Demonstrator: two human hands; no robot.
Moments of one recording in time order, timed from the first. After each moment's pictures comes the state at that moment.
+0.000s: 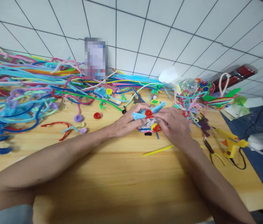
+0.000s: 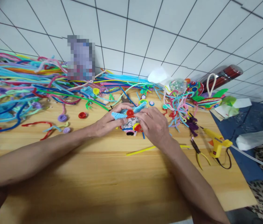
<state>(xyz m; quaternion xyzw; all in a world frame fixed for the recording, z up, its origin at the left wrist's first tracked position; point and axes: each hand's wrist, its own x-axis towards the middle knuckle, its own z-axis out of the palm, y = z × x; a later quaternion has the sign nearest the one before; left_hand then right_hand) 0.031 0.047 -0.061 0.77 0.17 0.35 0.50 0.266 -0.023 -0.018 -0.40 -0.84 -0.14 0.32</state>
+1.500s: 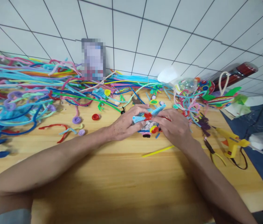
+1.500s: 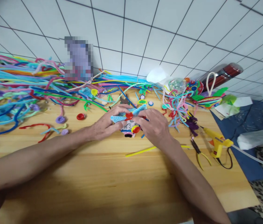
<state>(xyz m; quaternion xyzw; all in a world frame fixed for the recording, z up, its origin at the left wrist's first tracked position) 0.030 0.044 -0.058 0.83 0.15 0.38 0.38 0.276 -0.024 -0.016 -0.37 -0.86 -0.17 0.29</state>
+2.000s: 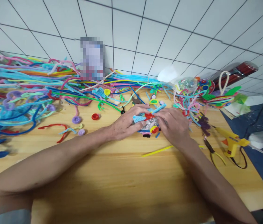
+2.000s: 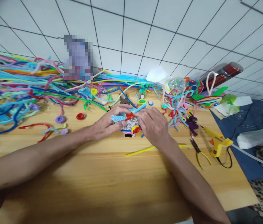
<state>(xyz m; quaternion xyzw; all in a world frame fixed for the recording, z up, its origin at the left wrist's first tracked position) 0.031 0.046 -0.062 0.83 0.14 0.38 0.39 0.266 -0.022 -0.018 -0.41 -0.83 -0.19 0.32</state>
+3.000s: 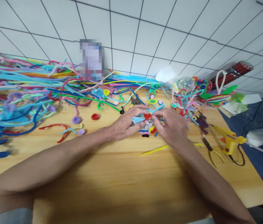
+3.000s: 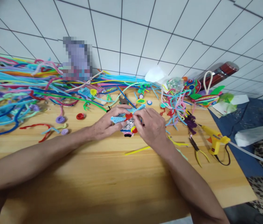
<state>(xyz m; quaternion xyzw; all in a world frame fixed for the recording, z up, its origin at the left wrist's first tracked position) 0.031 0.041 -0.056 0.85 0.13 0.38 0.34 0.247 -0.032 -0.012 -0.48 -0.79 -0.17 0.33</state>
